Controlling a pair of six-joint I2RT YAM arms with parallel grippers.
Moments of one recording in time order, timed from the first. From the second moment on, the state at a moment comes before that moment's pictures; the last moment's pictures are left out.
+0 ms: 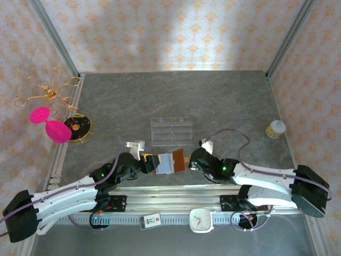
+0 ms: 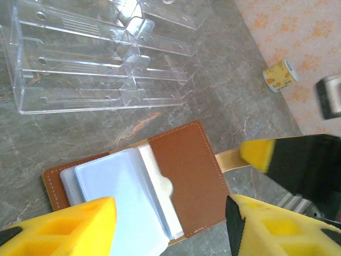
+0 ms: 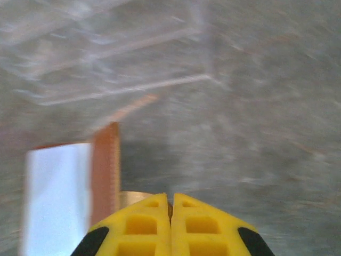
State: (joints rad) left arm -0.89 0.73 0.22 0.07 -0.10 -0.82; right arm 1.04 1.10 0.44 -0.23 0.35 1.03
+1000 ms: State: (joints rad) left arm -0.89 0.70 0.19 0.10 -0.15 -0.83; right arm 1.04 1.09 0.63 -0.20 0.19 0.81
